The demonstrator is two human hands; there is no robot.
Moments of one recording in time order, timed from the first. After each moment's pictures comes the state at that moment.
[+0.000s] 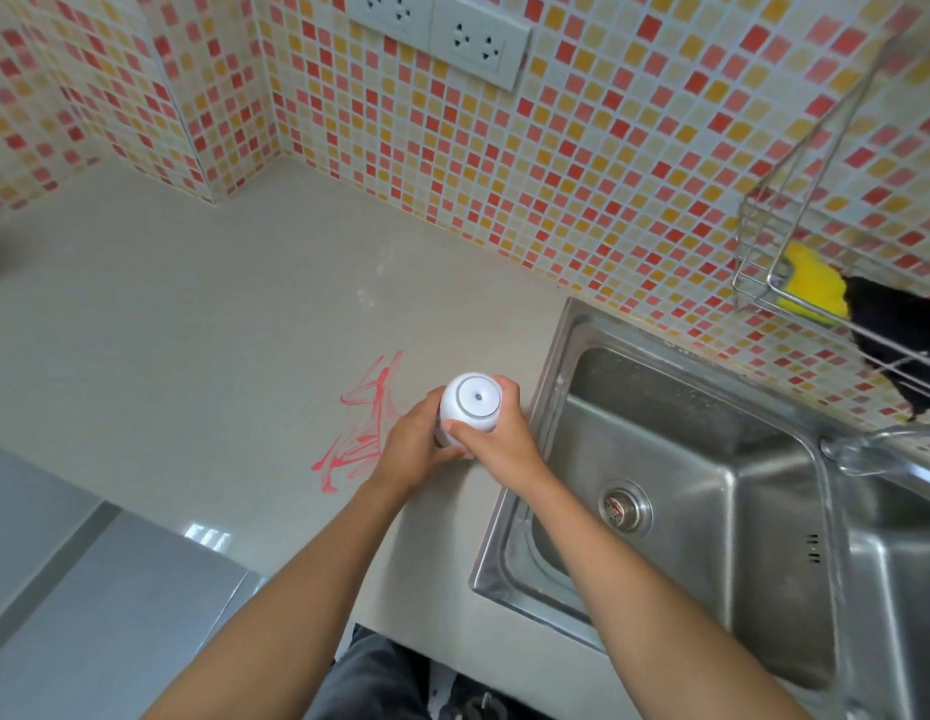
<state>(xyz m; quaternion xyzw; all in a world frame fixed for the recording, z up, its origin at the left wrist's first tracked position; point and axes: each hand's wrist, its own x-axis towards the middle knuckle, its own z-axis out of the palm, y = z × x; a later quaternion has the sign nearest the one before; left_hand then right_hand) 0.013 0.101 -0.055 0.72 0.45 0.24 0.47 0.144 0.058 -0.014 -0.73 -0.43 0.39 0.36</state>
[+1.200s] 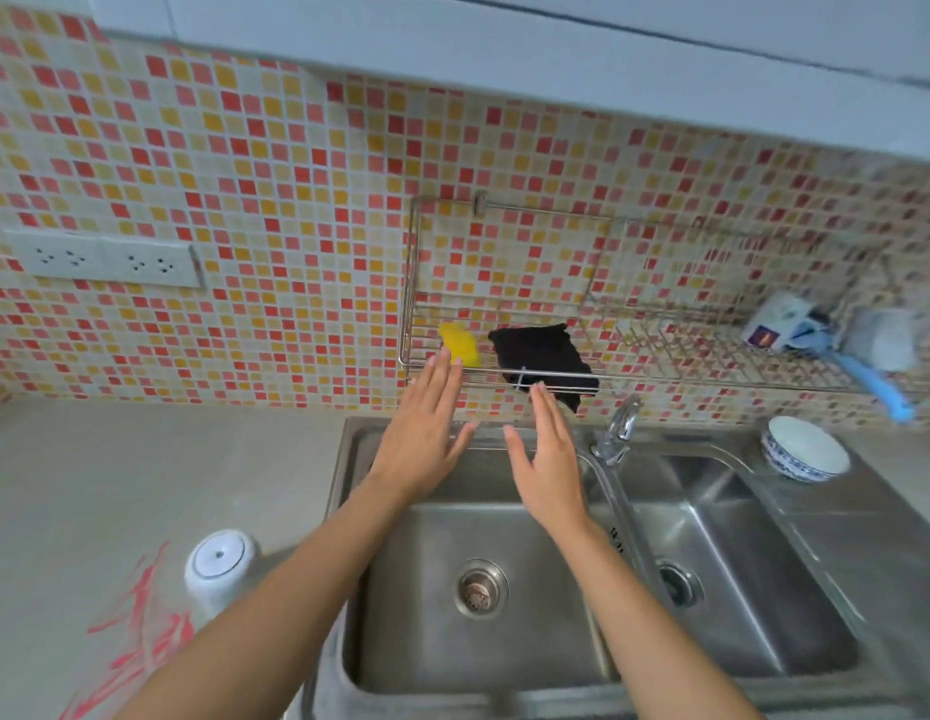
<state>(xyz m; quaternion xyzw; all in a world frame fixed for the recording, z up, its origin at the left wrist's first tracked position) 0.275 0.034 0.127 0.95 0.22 0.21 0.09 0.396 -0.098 0.106 -0.81 -0.43 -0.06 0.40</state>
